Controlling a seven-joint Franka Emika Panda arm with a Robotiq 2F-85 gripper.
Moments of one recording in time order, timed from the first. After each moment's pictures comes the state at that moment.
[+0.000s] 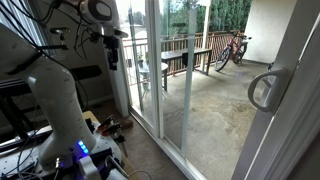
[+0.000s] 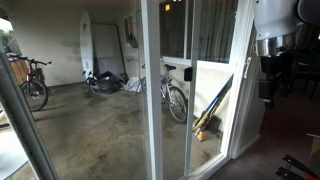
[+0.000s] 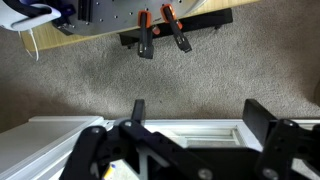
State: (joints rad) arm 0.08 -0.60 0.37 -2.58 0.11 1.76 0.54
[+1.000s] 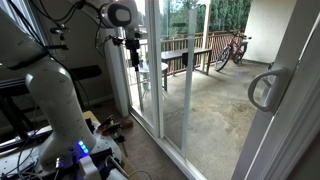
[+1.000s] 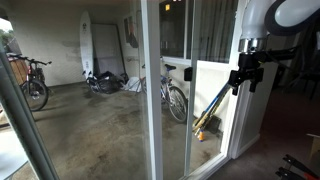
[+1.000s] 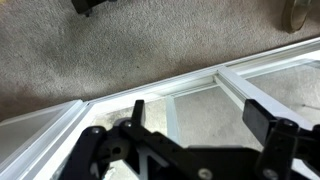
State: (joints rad) arm -0.01 -0.44 0.22 -2.54 0.10 2.10 0.54
